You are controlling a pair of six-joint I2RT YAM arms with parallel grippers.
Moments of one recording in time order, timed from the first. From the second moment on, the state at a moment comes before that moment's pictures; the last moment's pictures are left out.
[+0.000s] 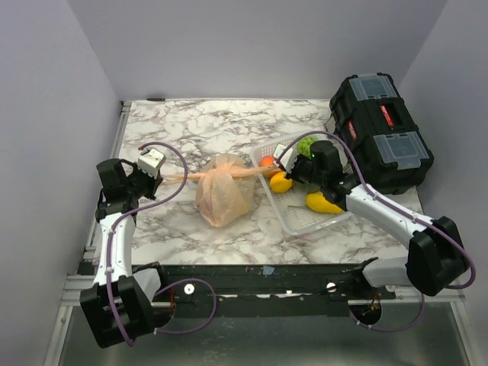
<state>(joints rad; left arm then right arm) 0.30 0.98 0.66 -0.24 0.61 0.56 0.52 1.33 0.86 0.00 -0.16 -0.74</state>
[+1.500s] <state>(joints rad) 0.51 0.97 0.75 -0.41 0.52 0.67 0.36 1.53 1.16 -0.23 -0.01 -0.66</state>
